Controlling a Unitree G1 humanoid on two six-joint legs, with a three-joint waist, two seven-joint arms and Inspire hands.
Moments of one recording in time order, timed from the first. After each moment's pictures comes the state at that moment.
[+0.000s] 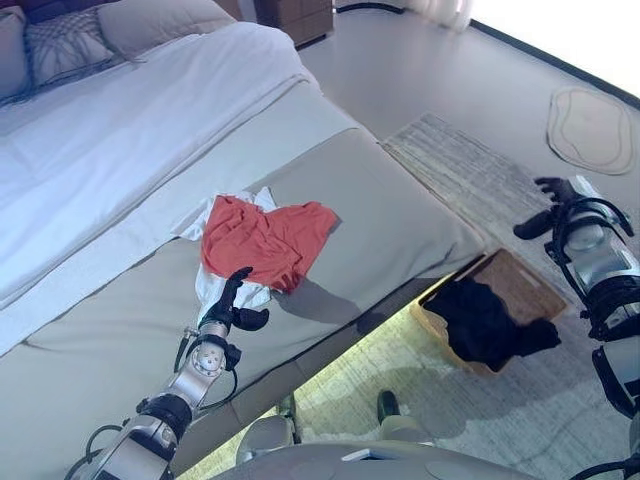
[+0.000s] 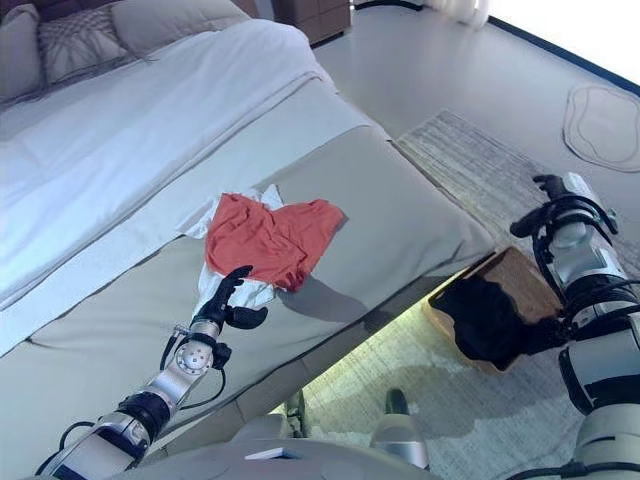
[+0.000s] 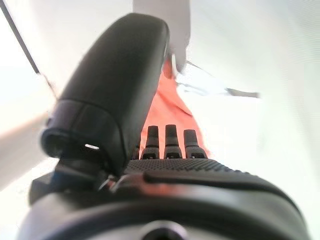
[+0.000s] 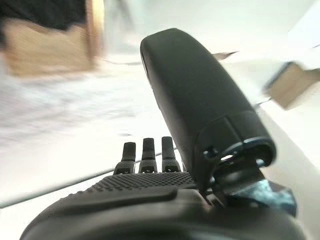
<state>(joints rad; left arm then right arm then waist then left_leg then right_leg) -0.16 0.38 -0.40 0.82 0.05 -0.20 0.32 -0.75 -0.86 0.41 0.90 -0.08 0.15 -0.07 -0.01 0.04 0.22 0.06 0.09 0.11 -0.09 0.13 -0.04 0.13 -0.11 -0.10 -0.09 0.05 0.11</state>
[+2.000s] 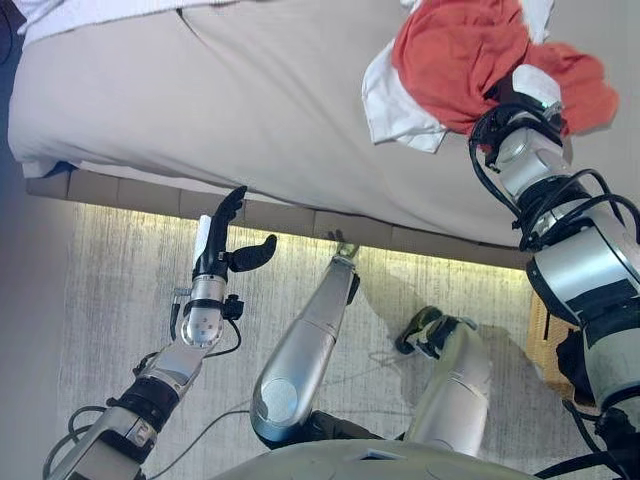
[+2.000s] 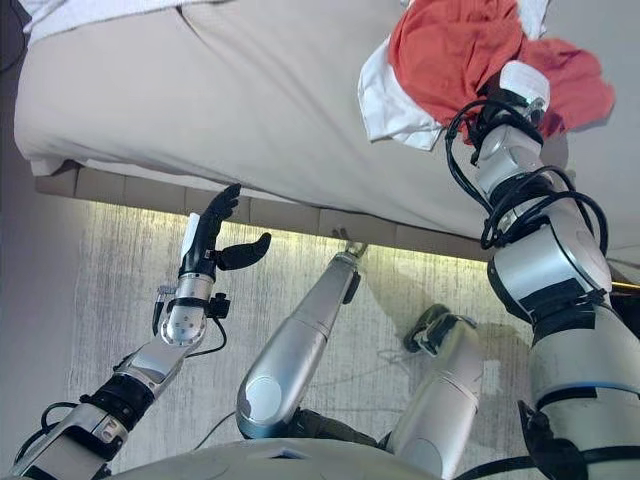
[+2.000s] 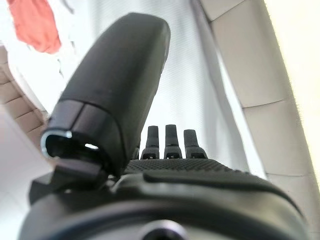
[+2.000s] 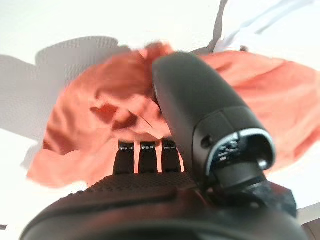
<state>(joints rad) -0.17 0.52 -0.44 0.37 -0.12 -0.34 0.48 -1.24 -0.61 0.68 1.21 -0.19 0.27 -0.19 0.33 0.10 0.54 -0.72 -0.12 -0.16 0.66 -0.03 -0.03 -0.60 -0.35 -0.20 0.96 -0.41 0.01</state>
